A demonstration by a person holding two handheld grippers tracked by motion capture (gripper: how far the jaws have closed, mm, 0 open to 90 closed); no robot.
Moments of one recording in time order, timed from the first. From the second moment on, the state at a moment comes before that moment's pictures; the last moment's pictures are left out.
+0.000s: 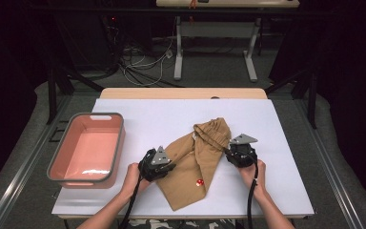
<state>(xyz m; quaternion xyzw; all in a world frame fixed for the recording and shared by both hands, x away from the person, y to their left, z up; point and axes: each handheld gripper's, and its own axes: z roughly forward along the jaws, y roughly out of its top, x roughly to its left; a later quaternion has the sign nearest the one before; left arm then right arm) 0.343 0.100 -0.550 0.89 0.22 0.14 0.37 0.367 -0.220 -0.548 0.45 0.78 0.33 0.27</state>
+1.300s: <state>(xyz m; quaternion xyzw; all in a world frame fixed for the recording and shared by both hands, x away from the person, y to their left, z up) 0.377 0.126 -0.538 0.83 0.37 0.18 0.38 0.331 -0.151 -0.532 0.36 0.84 0.36 0.19</state>
